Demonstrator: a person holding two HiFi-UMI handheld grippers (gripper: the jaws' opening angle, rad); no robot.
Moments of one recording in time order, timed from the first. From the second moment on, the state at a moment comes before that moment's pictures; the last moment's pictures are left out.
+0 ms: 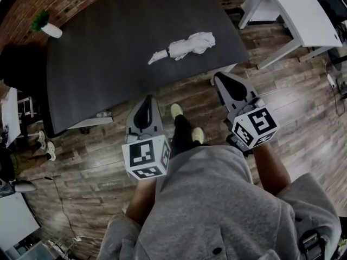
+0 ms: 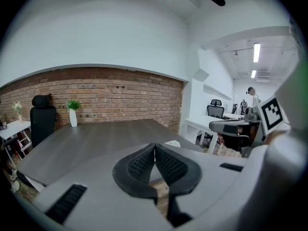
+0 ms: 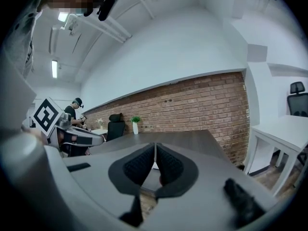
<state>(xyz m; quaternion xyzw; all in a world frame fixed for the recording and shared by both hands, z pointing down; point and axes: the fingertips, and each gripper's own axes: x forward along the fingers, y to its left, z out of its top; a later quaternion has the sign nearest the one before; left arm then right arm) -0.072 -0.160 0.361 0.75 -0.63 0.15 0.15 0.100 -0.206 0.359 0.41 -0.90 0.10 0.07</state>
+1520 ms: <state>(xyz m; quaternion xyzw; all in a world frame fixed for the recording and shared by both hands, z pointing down) -0.036 -0.369 0.439 0.85 -0.45 0.24 0.14 0.093 -0.378 0.388 0.48 -0.86 0.14 0.11</state>
